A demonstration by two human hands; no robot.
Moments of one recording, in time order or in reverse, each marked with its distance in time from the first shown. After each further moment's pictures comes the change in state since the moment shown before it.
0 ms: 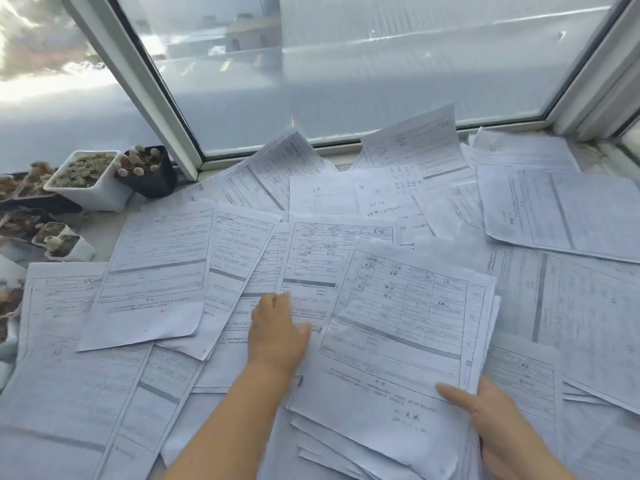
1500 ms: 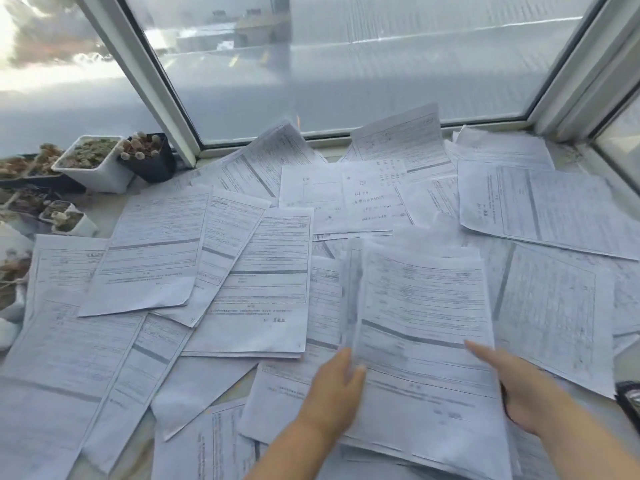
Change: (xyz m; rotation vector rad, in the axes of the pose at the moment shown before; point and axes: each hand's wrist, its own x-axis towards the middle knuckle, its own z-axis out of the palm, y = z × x) left_hand -0.120 0.058 0.063 -0.569 -0.242 0.143; right_hand 0.033 -0.007 -0.115 0.069 -0.100 0.044
